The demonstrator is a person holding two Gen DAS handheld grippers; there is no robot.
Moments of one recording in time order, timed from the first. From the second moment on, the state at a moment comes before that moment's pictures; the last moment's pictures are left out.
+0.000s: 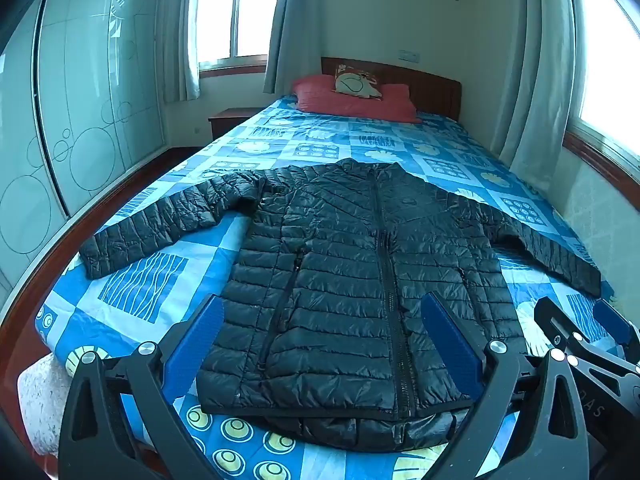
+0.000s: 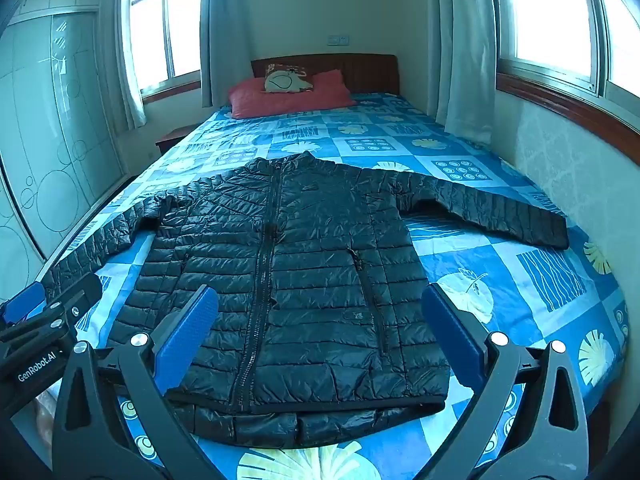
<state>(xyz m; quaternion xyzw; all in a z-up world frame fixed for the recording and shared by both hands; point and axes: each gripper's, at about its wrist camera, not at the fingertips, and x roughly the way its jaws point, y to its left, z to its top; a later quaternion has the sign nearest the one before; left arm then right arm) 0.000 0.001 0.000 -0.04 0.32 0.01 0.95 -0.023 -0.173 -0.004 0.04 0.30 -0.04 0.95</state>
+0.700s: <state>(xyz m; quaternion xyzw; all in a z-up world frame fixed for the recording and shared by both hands) 0.001 0.002 0.000 -0.04 0.33 0.01 0.94 -0.026 -0.170 -0.003 0.03 0.30 -0.04 0.95</state>
